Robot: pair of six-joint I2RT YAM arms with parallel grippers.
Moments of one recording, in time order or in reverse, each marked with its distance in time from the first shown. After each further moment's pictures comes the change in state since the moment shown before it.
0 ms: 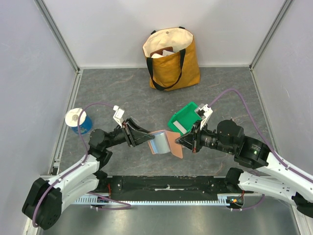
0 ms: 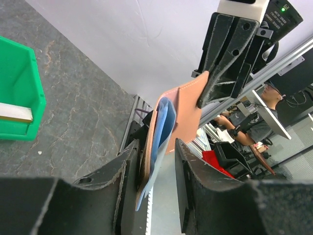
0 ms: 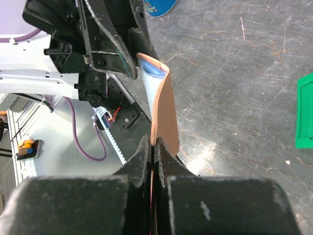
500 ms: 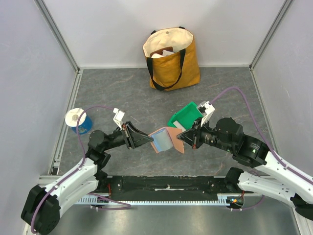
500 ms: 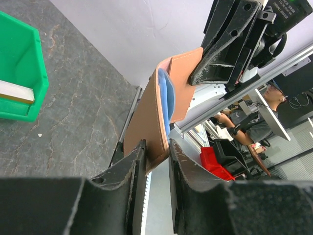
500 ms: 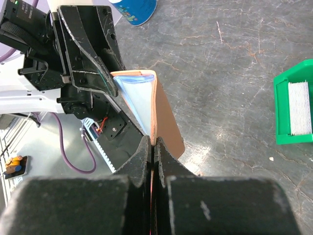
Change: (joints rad) left arm 0.000 -0.109 -0.015 -0.165 -0.002 0.010; right arm -0.047 0.013 0.000 -0.008 0.052 0.004
